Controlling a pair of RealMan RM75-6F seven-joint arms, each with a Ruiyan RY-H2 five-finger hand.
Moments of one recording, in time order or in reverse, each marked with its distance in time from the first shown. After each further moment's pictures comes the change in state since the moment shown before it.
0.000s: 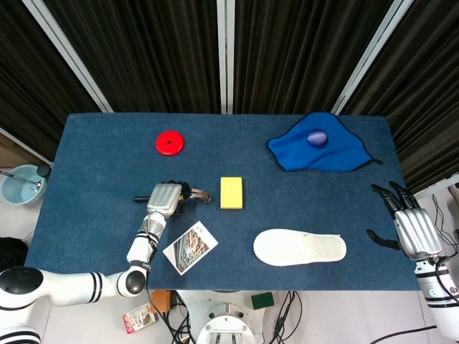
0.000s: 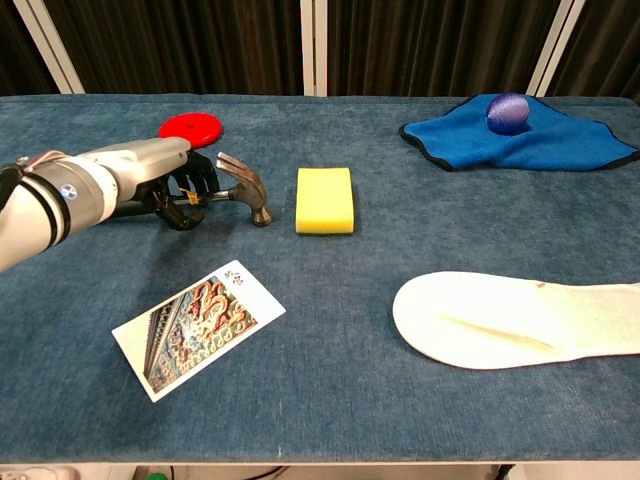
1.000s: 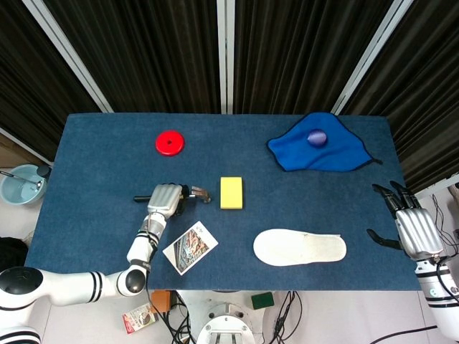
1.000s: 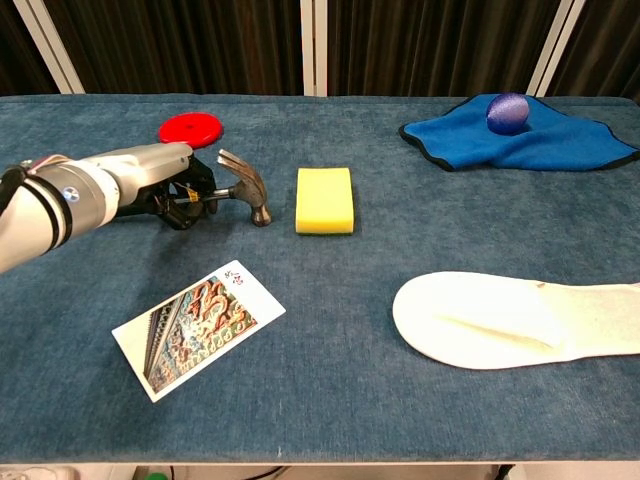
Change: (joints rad) left arm 0.002 -0.001 -0.005 0.009 -0.017 -0.027 0.002; right arm -0.001 0.006 0.004 -0.008 0.008 -0.006 0.002
